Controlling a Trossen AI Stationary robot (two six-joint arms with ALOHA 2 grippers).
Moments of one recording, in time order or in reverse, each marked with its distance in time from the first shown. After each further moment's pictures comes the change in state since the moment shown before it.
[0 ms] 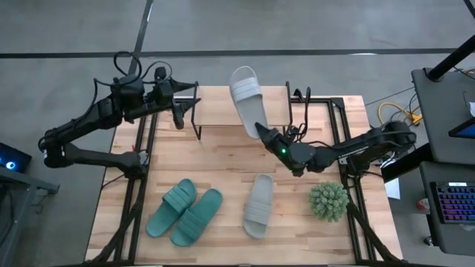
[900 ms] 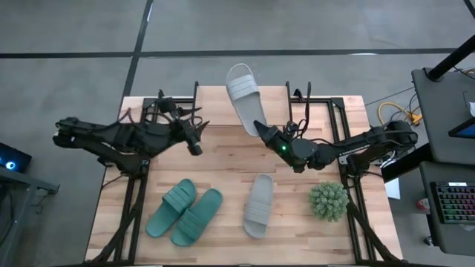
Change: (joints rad) left arm -0.545 0.170 0.004 -0.025 -0.836 0.102; right arm -0.034 -0.026 0.000 -0.004 -0.082 -0.043
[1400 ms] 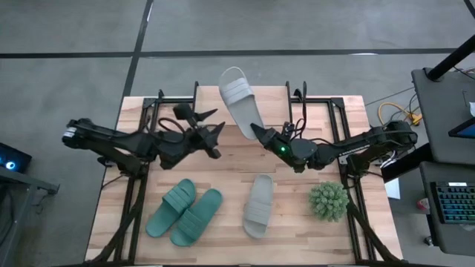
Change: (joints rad) left arm -0.020 0.162 0.009 0.343 -0.102 0.267; right arm 0.000 0.001 0.004 -0.010 -0.083 -0.019
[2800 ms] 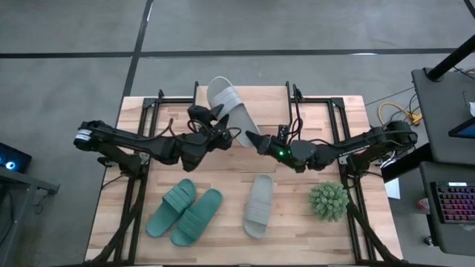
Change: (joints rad) left arm 0.065 0.157 0.003 0.205 -0.216 0.409; right arm 0.014 0.001 0.001 -0.020 -0.143 -0.143
